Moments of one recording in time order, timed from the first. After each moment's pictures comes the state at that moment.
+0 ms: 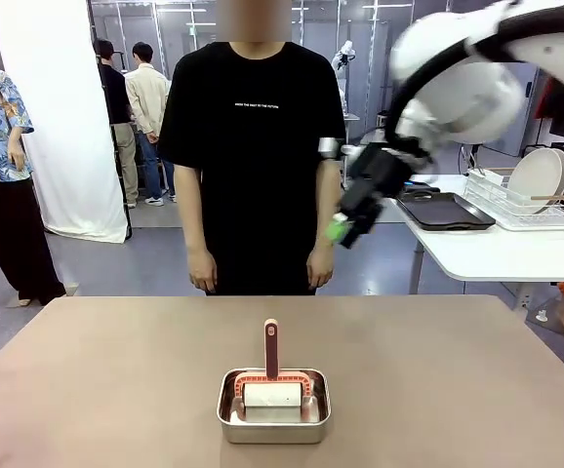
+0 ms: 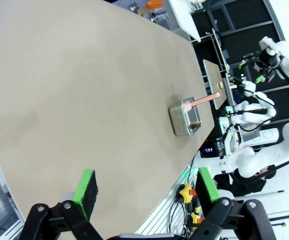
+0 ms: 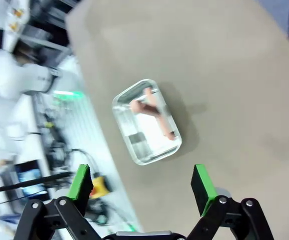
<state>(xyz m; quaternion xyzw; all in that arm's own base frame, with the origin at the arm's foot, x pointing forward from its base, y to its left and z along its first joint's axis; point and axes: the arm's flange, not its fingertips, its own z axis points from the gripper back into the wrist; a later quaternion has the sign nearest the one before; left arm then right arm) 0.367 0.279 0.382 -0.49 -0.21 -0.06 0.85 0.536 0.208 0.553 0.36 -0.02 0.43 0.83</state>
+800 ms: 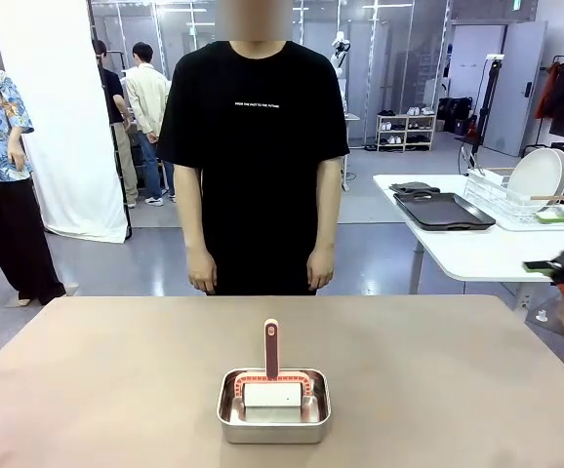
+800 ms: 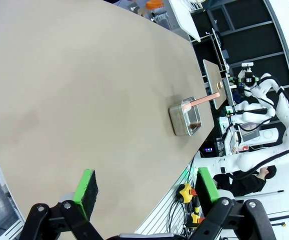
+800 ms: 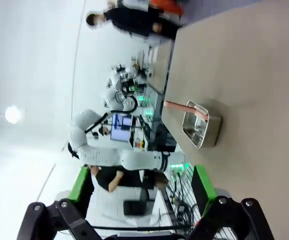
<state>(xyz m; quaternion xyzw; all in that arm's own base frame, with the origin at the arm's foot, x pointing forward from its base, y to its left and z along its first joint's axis) 0.367 0.279 0.382 -0.49 -0.21 -0.06 0.85 0.456 -0.163 0.450 0.67 -0.08 0.02 0.74</state>
